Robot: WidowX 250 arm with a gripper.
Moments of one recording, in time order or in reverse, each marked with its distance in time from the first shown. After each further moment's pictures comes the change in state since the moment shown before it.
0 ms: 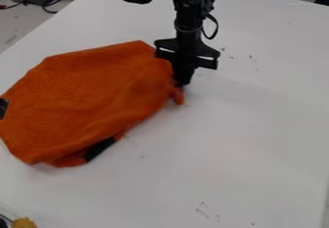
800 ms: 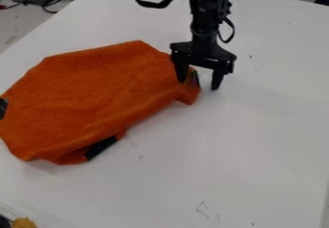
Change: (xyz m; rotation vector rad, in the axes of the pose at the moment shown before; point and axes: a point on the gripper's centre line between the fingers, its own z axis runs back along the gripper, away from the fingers) arm 0.004 -0.028 -0.015 -0.061 -0.006 -0.028
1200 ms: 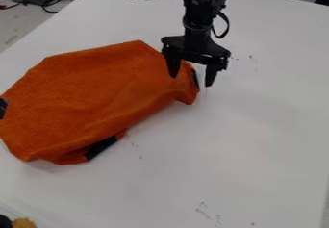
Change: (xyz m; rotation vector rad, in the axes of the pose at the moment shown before) arm -0.008 0.001 0.018 0.033 -0.027 -0.005
